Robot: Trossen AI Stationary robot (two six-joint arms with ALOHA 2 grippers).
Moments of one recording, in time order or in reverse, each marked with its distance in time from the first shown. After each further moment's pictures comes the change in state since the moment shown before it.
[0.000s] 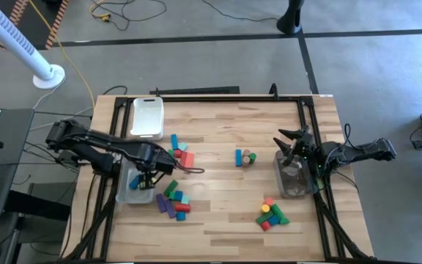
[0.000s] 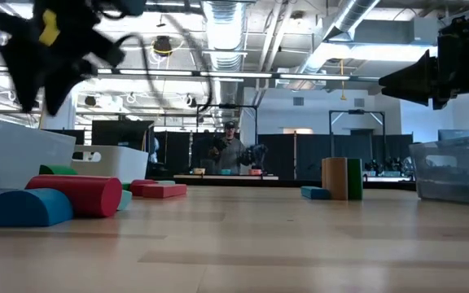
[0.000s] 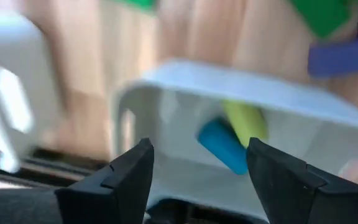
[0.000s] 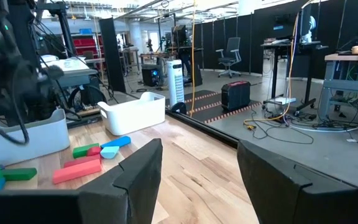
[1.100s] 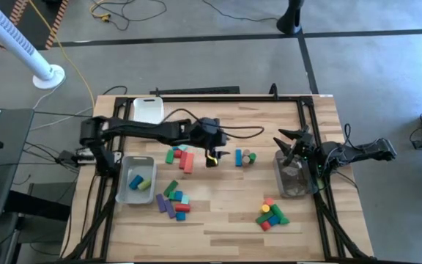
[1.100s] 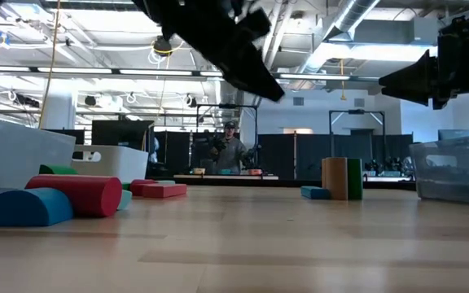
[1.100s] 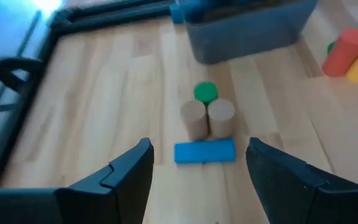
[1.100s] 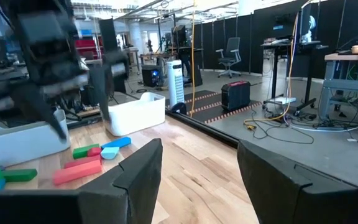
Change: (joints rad) left arm 0.296 0.341 0.156 1.324 0.139 0.581; right arm 0.000 0.000 0.000 0.001 0.000 0.004
